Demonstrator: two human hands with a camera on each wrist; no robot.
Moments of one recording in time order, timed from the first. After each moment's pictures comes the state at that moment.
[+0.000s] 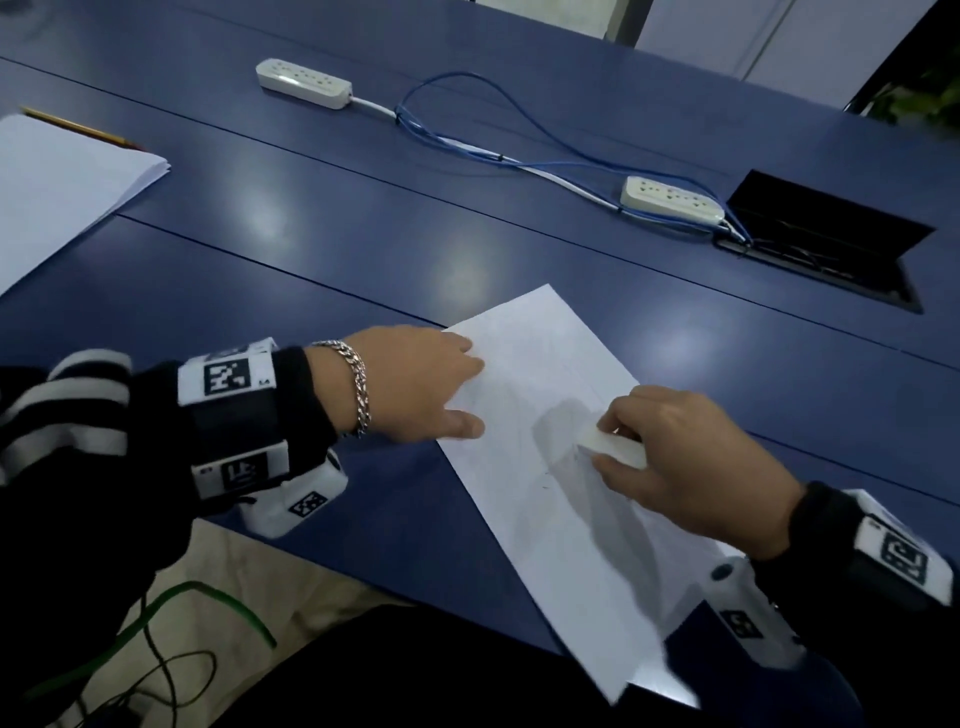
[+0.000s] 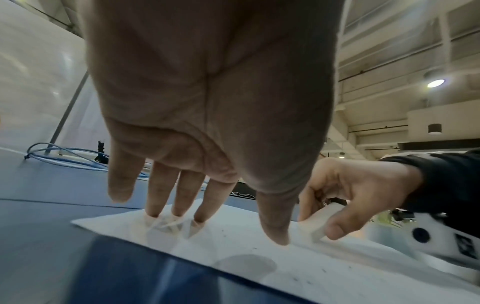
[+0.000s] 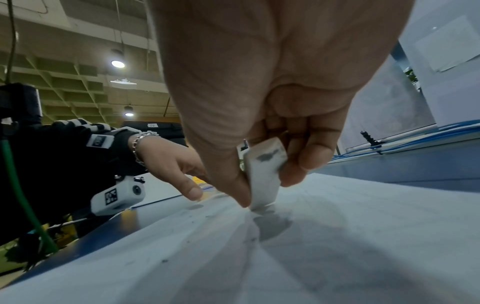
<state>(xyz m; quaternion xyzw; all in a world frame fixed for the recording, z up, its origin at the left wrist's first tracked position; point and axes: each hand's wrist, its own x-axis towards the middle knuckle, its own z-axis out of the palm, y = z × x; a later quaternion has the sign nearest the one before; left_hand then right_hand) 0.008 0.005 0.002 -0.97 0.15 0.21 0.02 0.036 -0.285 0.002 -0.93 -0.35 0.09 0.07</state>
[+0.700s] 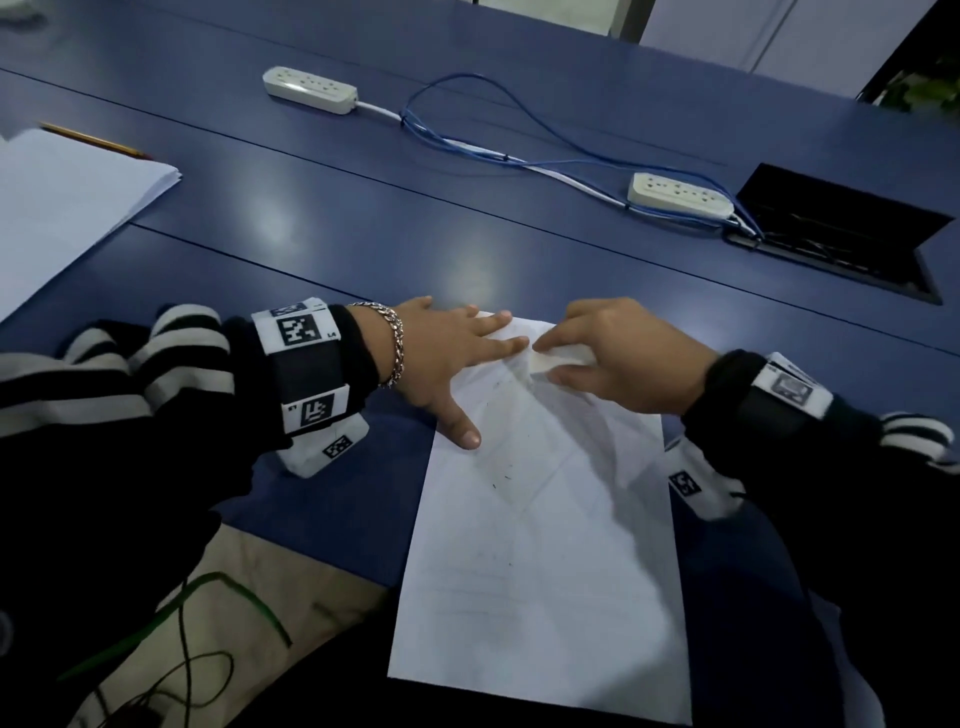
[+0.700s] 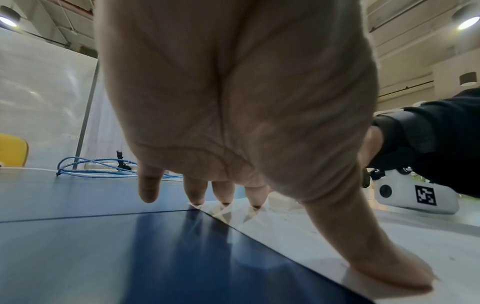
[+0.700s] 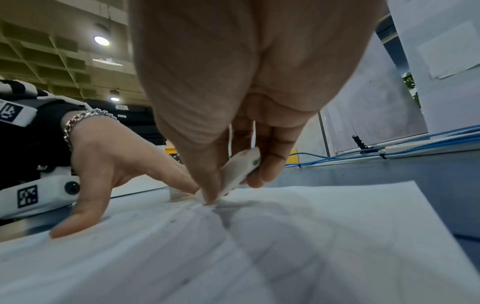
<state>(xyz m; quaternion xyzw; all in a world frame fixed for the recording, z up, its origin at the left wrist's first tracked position) 0.053 0.016 -0.010 -0.94 0.19 0.28 0.03 0.112 -0.221 0.003 -0.88 -0.45 0.10 0.07</state>
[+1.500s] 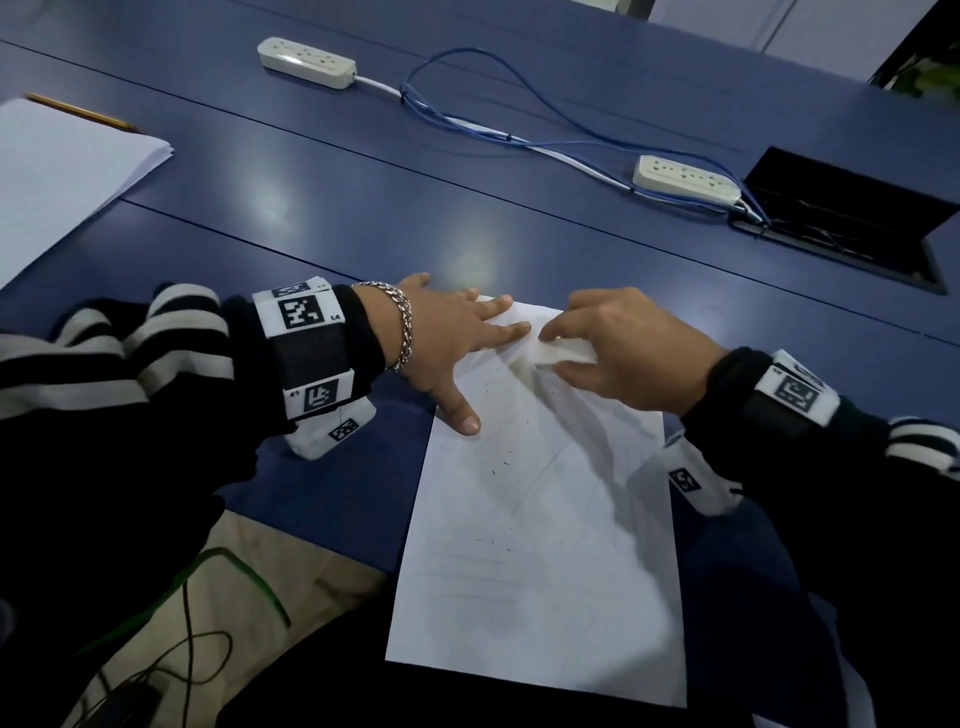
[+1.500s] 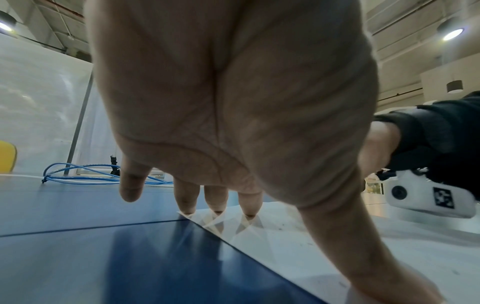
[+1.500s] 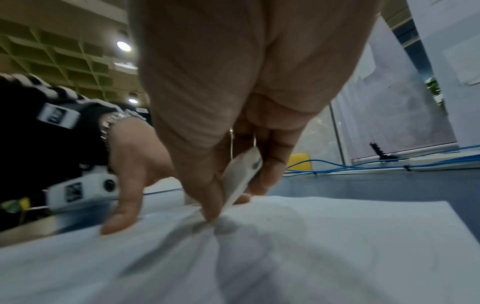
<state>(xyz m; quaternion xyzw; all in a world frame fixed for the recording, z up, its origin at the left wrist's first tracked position) 0.053 0.009 -0.002 -0.94 0.17 0.30 0.06 0.108 -0.223 0.002 -0.88 -0.46 0.08 0.06</state>
